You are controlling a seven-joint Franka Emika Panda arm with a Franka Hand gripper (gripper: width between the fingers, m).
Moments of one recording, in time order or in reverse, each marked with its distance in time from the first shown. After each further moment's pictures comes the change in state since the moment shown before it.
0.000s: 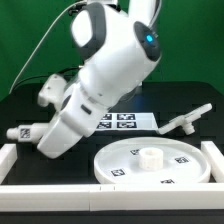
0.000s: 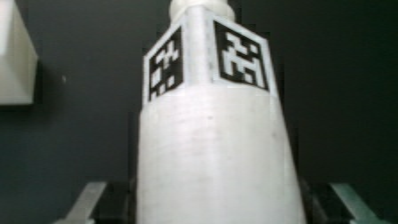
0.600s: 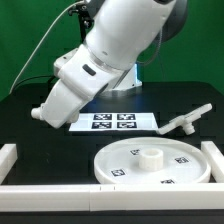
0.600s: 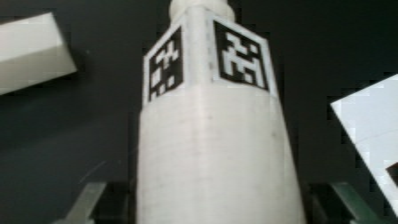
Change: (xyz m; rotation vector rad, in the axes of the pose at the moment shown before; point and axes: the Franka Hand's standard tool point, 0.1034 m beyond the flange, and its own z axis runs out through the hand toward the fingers) arm -0.013 0.013 -0.055 0.078 0.225 0.231
